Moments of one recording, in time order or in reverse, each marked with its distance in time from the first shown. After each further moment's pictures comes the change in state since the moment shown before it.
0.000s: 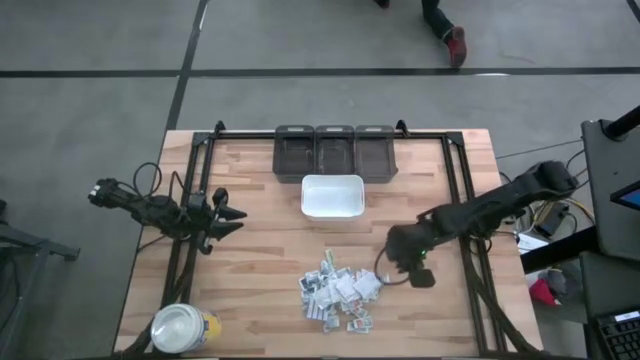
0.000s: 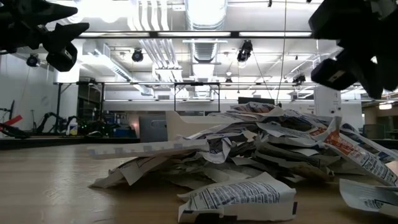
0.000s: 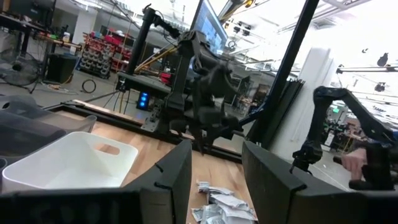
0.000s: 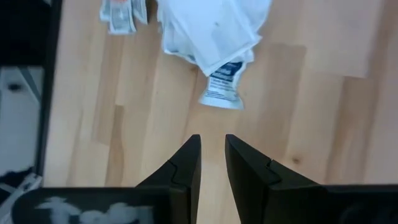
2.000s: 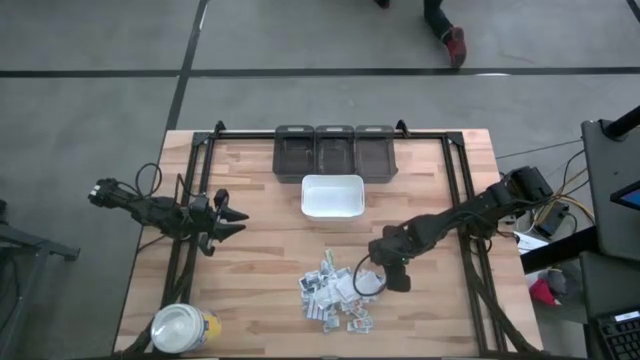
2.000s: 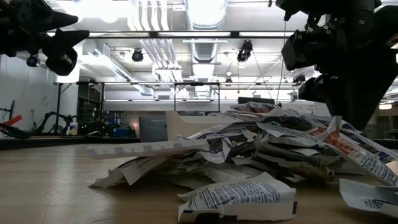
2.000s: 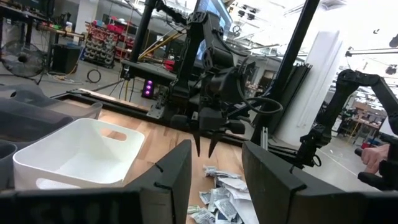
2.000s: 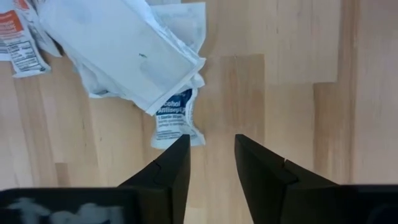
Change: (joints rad) left arm 0.000 0.000 0.000 -0.067 0.000 0.007; right arm 0.014 0.237 0.116 -0.006 0.154 0.183
